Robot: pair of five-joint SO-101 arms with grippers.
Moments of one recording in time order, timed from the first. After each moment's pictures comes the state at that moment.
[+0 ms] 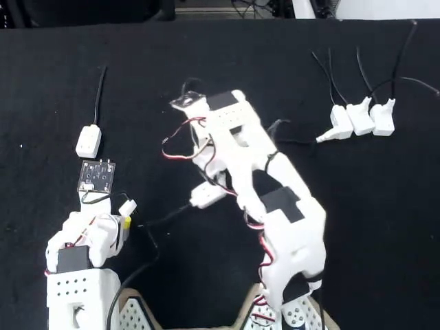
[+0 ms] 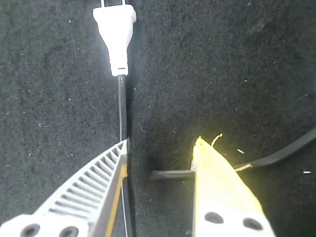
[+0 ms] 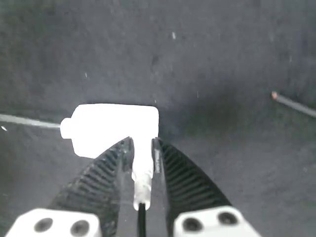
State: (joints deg) left arm -14.6 -86.3 91.4 58.2 -16.2; right arm -22.4 24.9 -5.1 87.4 14.2
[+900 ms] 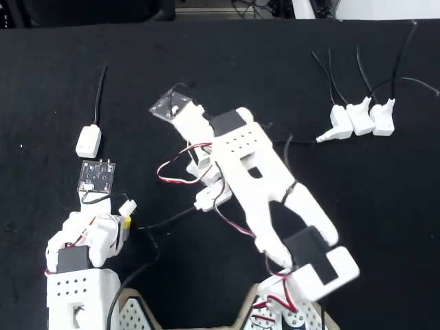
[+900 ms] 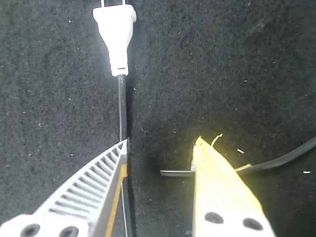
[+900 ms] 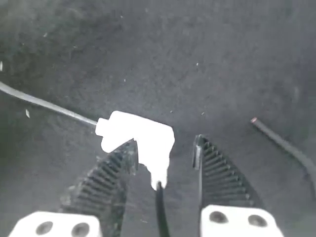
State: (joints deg) left arm -14.6 -86.3 91.4 58.2 -16.2; right arm -27.3 1.2 12.8 76.2 29.0
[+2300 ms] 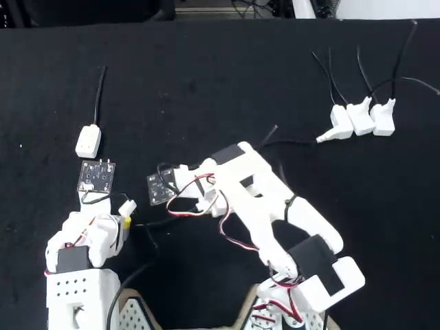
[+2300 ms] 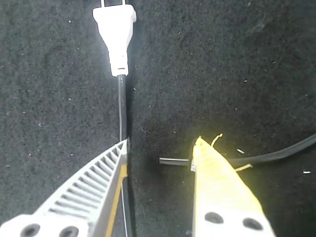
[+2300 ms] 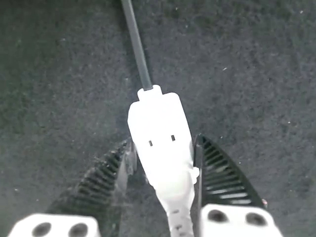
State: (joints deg) left arm -14.6 -86.3 91.4 58.2 -16.2; right arm -28.0 -1.5 36.3 61.3 72.8
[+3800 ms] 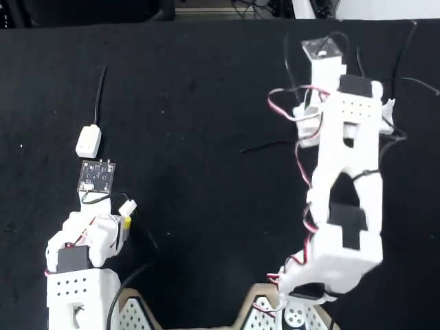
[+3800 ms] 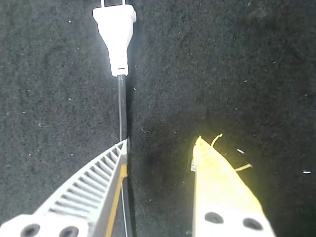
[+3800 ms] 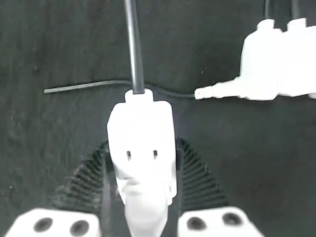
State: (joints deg) left arm -14.6 -86.3 91.4 58.2 -16.1; right arm 10.8 13.5 -10.9 82.0 18.2
